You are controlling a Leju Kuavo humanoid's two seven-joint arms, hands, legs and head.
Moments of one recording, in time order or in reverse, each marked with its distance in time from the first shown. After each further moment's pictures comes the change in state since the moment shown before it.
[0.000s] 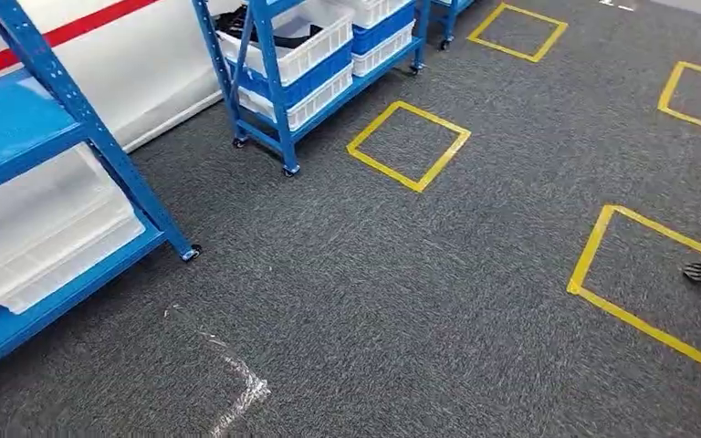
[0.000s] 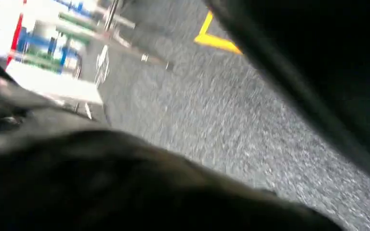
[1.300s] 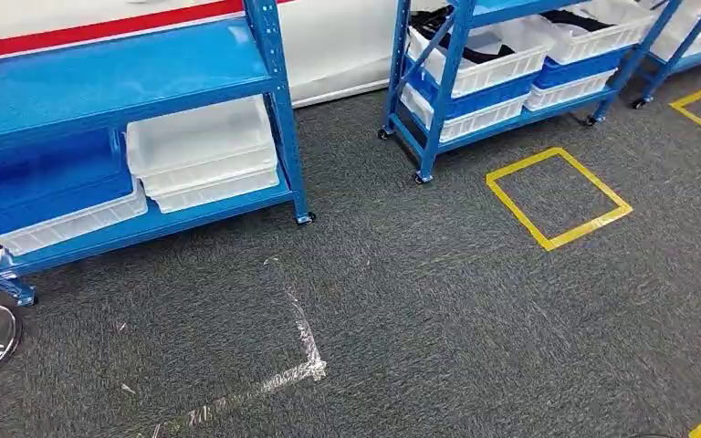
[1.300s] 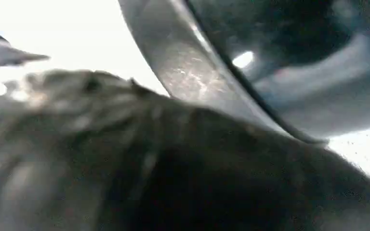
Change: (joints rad) left arm 0.003 -0.031 0.078 -0.001 0.028 -0.008 0.007; right arm -0.003 0.016 0.130 -0.009 -0.012 -0.037 -0.050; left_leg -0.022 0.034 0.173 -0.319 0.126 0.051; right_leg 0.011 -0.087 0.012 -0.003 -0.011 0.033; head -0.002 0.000
